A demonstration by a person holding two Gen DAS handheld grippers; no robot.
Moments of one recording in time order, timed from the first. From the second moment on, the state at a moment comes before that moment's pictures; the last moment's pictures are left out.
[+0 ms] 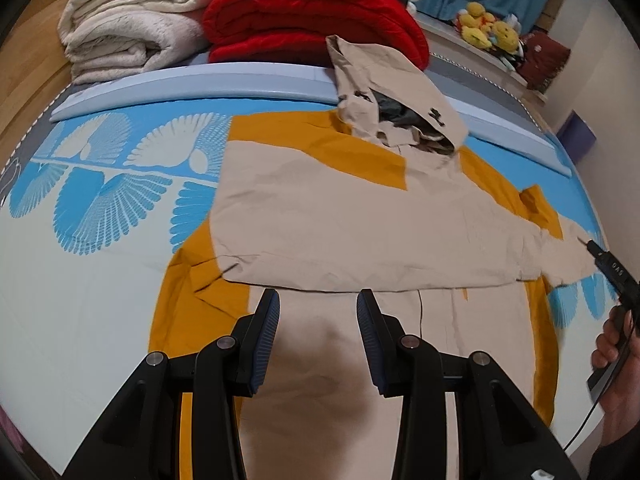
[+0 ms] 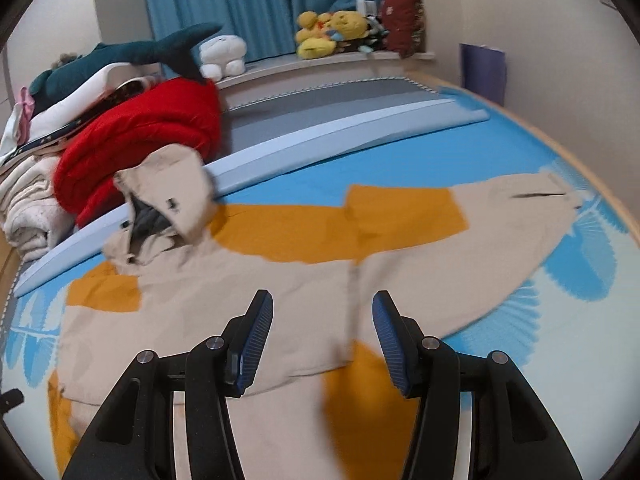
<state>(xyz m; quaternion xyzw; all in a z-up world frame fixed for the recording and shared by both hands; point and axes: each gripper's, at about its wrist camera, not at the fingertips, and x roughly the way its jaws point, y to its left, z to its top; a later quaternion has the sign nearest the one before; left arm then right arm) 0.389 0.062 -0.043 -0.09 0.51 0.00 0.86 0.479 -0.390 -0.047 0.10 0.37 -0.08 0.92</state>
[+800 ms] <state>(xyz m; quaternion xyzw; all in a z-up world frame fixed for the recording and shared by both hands) 0.416 -0.001 -0.066 -0.06 0.52 -0.04 0.85 0.443 -0.656 -0.094 0.26 0.33 -0.20 0.89</state>
